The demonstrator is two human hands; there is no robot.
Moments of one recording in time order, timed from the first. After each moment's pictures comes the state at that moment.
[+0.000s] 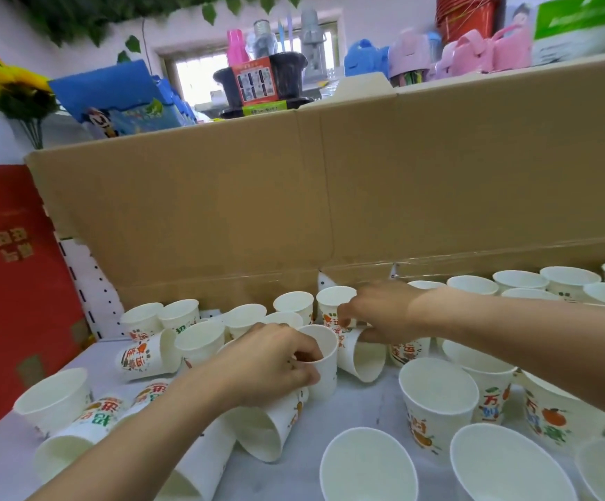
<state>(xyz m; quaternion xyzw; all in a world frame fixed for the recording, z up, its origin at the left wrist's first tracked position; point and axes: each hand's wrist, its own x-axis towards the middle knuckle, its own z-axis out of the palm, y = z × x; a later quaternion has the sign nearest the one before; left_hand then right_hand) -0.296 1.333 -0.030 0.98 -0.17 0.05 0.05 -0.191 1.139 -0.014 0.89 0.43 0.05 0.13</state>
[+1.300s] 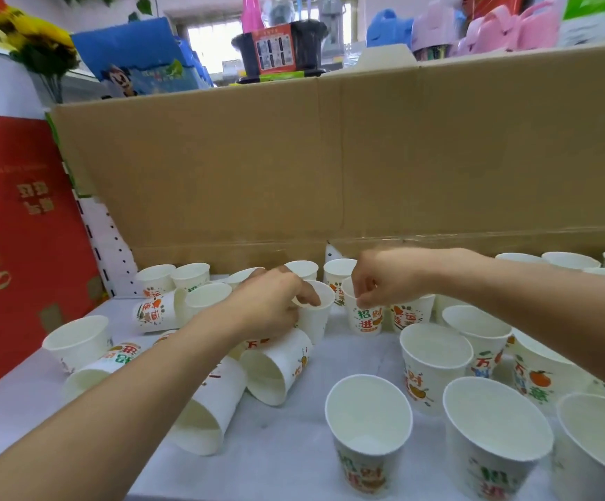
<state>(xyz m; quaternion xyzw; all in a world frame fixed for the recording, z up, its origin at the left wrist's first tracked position) -0.289 1.339 -0.022 0.99 -0.11 0.09 0.02 -0.219 1.137 0.009 0.92 0.38 -0.03 0.02</state>
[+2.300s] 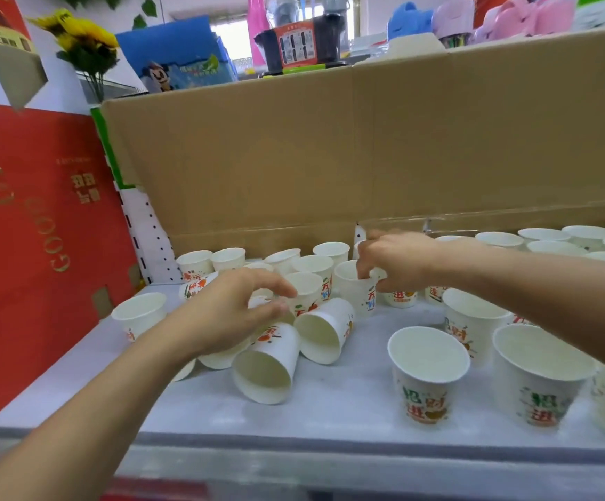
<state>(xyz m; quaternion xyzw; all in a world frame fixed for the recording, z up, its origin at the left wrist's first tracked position) -0.400 1.405 -0.018 0.97 -0.09 0.12 0.21 -0.246 1.176 -0.011 0.89 0.43 0.10 0.11</state>
